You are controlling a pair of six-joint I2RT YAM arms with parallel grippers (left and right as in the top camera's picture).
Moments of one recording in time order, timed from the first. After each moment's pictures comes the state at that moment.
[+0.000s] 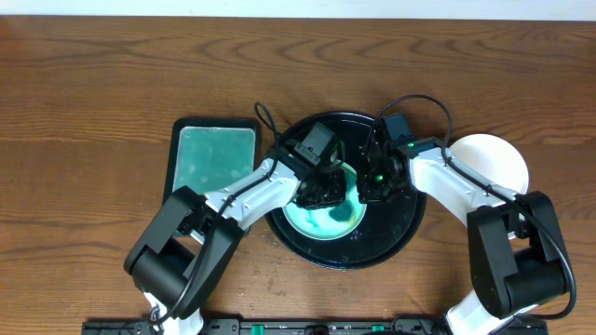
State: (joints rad) left arm -0.67 1.89 1.12 -0.47 0.39 -0.77; right arm 0.33 1.79 1.01 -0.68 -0.29 0.25
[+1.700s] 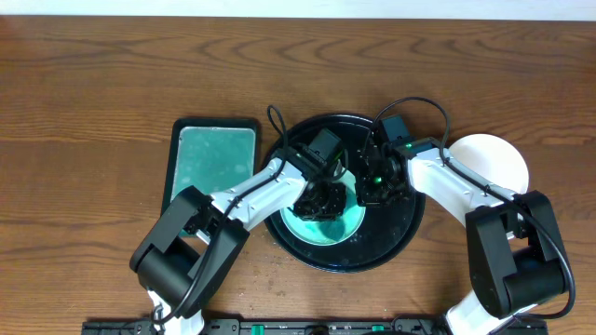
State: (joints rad) left arm -0.71 1.91 1.16 -0.68 0.43 -0.64; right arm 0.34 1.80 1.01 -0.70 -0.31 0.26
